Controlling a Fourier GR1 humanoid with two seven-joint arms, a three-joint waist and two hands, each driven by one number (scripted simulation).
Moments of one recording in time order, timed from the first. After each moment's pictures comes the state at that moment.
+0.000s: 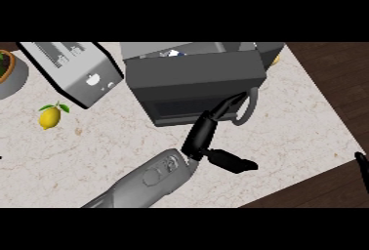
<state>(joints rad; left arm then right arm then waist) -0.76 0.00 -0.88 -0.96 0.51 0.56 -0.46 0.39 -0.28 -0.12 -1.95 -0.42 0.43 -0.52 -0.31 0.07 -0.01</state>
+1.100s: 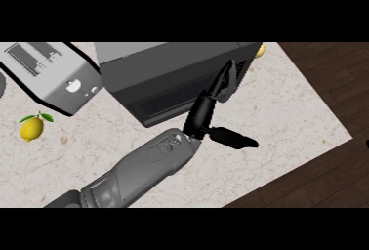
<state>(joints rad) -0.92 0.00 -0.87 -0.82 0.69 0.61 -0.55 0.31 -0.38 -0.15 -1.98 -0.56 0.48 -0.43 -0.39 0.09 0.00</state>
